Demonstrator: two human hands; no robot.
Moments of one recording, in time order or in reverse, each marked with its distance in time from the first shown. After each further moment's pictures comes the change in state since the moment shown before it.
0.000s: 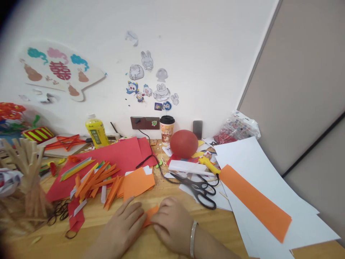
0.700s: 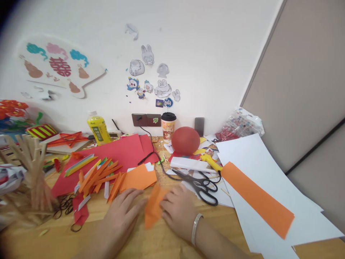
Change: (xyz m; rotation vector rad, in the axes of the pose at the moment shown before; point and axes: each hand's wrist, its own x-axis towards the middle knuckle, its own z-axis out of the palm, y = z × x) left_hand -0.004 -0.006 -0.004 0.016 0.115 -0.182; right_hand 0.002 0.009 -0.005 -0.226 -0.040 0.140
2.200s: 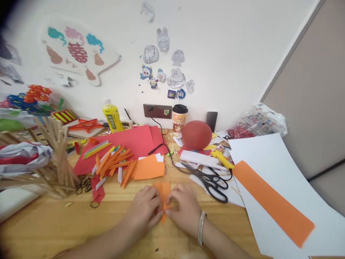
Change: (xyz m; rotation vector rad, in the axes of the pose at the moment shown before) left_hand 0.011 0.029 0.008 -0.333 -0.441 -0.342; right_hand 0.001 -0.015 0.003 0.403 -0.140 0.435
